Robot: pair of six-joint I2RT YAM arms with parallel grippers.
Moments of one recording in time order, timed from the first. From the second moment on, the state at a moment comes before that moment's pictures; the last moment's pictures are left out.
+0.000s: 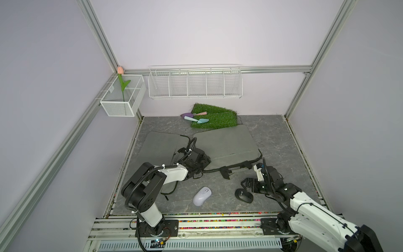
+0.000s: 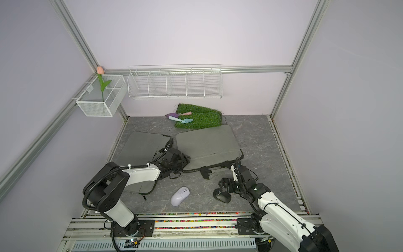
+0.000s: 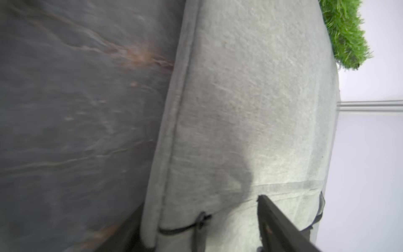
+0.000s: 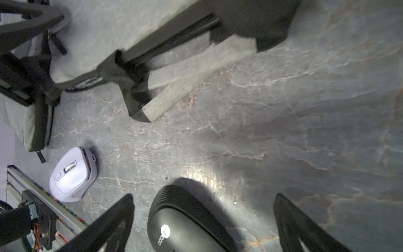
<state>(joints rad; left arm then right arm) -0.70 1.69 0.74 0.18 -0.02 -1.22 0.56 0.86 0.34 -0.42 -0.17 0.62</state>
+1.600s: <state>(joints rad) -0.90 0.94 0.64 -0.23 -0.30 -0.83 1.17 1.31 0.56 -0.53 0.27 0.77</state>
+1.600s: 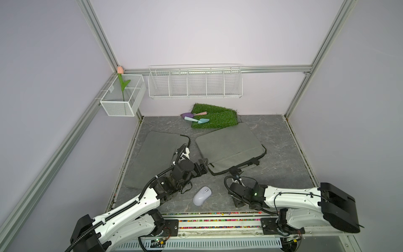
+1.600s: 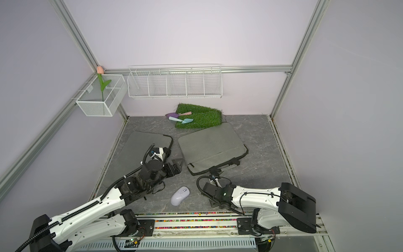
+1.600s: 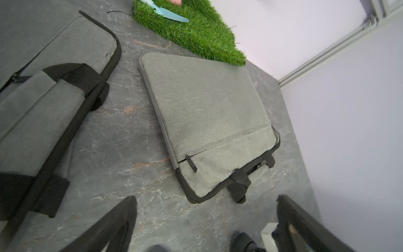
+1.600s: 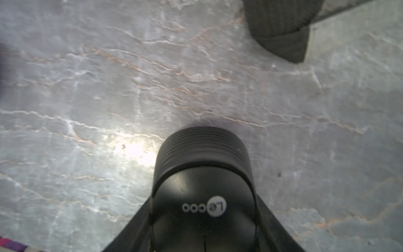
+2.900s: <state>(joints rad) -1.22 2.08 1.66 -0.70 -0.40 -0.34 0.53 0.56 0.46 -0.75 0.07 0.68</state>
